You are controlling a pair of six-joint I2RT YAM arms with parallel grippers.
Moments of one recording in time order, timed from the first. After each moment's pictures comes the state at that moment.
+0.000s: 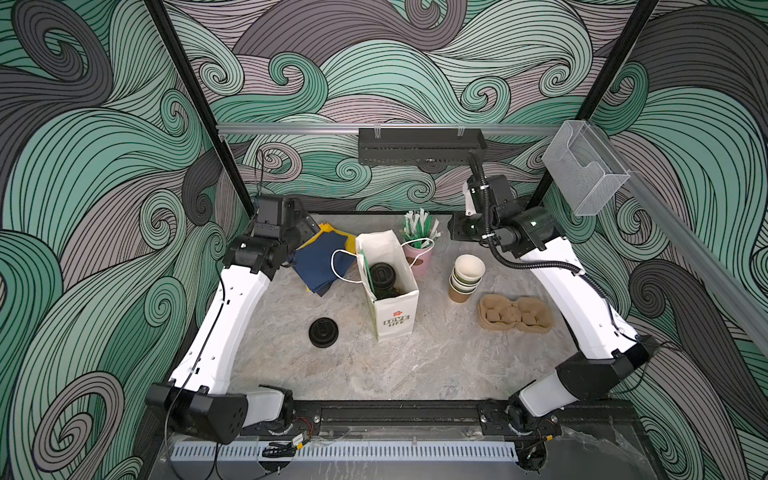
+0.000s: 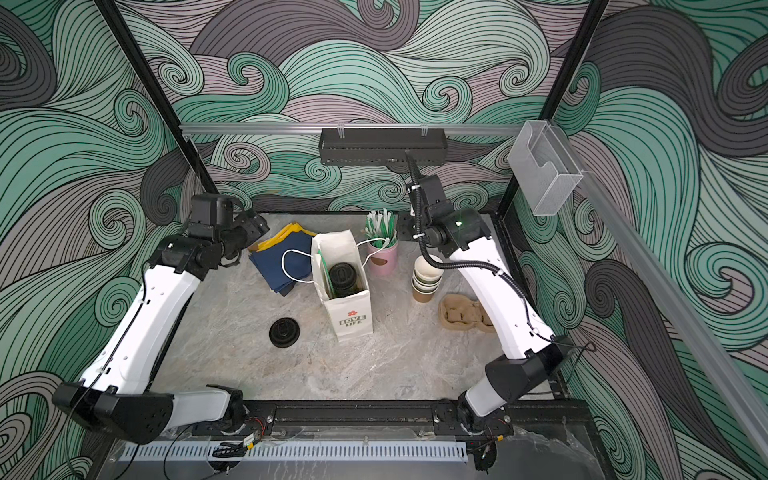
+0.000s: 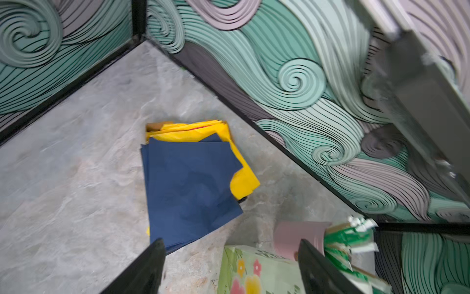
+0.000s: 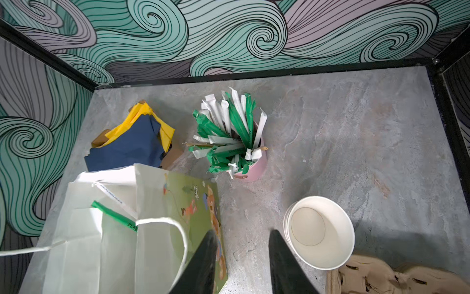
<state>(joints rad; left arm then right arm) -0.11 1.36 1.55 -0.92 -0.16 -0.79 0.49 1.59 1.91 -1.10 0.16 0.40</state>
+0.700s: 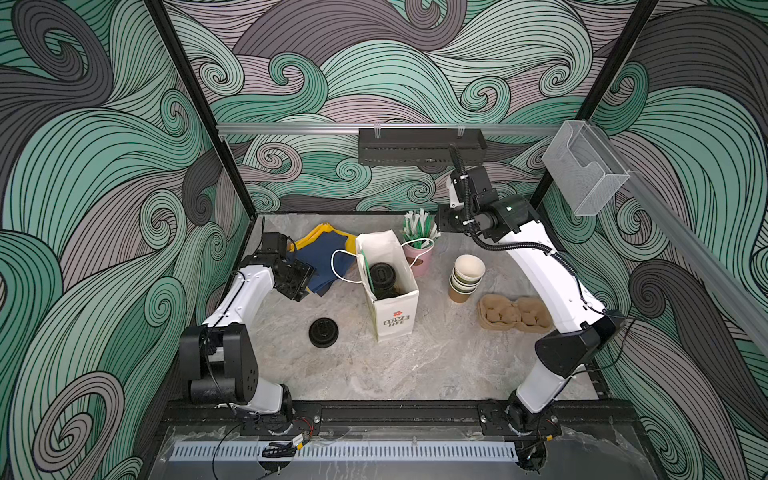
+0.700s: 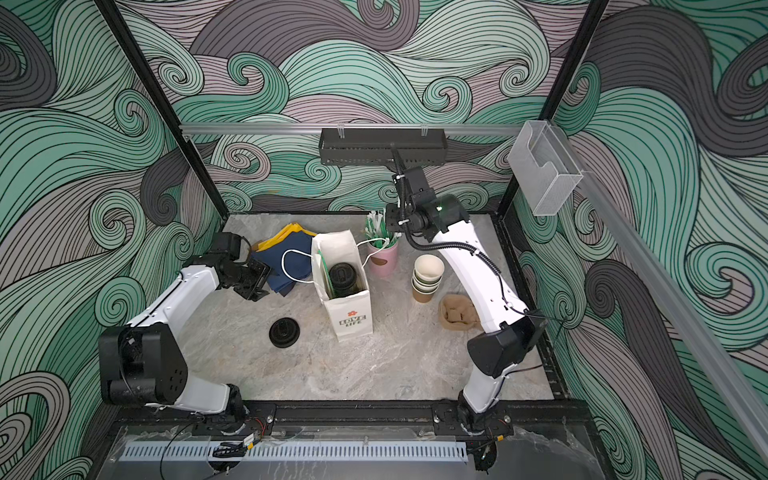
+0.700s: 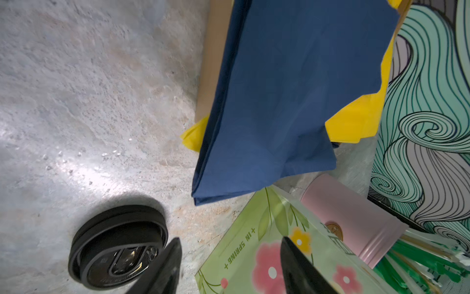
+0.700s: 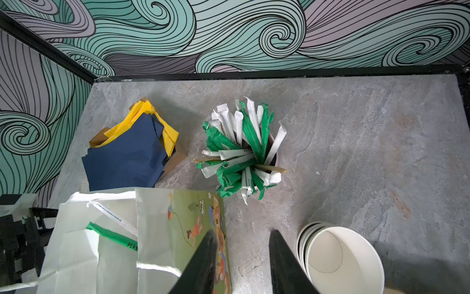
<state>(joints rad) 0.07 1.47 1.07 -0.73 0.37 -1.00 0.49 1.74 2.06 -1.11 0.11 0.36</state>
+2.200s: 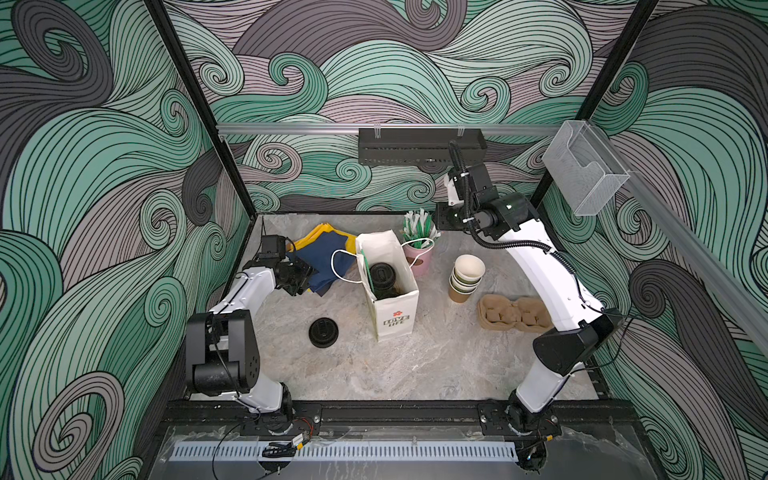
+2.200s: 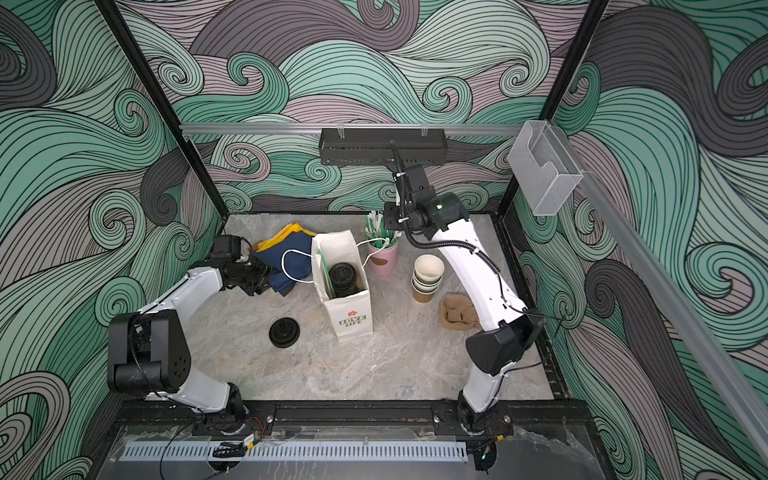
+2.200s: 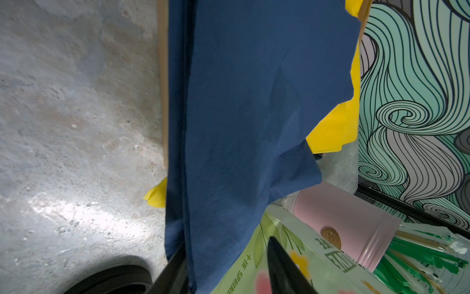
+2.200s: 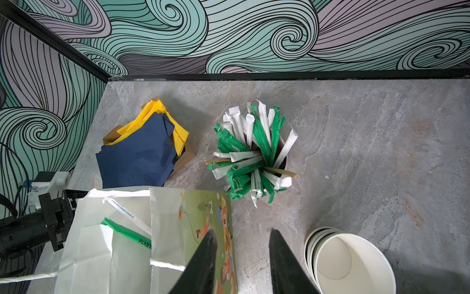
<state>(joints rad) 0.09 1.55 1.03 -0.54 0.43 -0.90 0.49 1.75 2.08 -1.11 0.07 0.35</state>
